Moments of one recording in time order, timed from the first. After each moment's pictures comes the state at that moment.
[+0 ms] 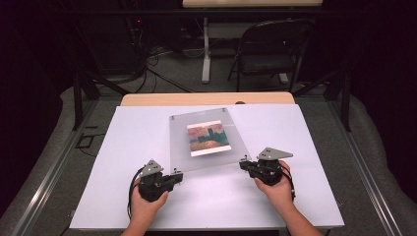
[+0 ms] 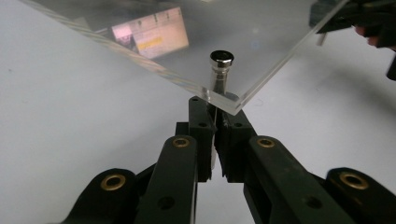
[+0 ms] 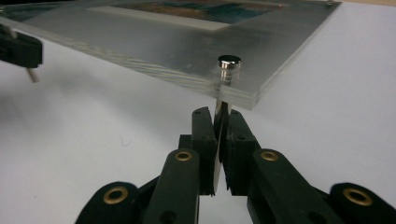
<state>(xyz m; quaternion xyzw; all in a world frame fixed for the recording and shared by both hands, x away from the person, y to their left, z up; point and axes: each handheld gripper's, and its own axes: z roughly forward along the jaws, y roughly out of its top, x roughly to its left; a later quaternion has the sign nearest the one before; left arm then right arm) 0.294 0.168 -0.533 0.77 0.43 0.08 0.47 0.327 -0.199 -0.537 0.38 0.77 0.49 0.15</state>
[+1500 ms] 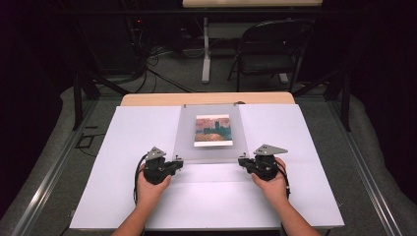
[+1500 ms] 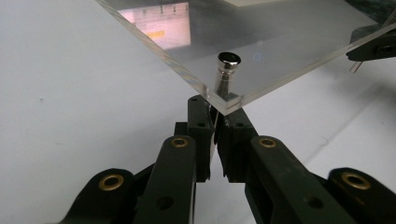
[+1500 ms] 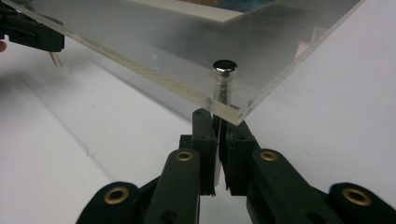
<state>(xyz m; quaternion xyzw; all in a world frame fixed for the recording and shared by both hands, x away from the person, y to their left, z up) 0.344 0.166 -0.551 0.76 0.45 0.09 0.46 0.348 -0.195 -0.553 0.41 0.77 0.47 0.15</state>
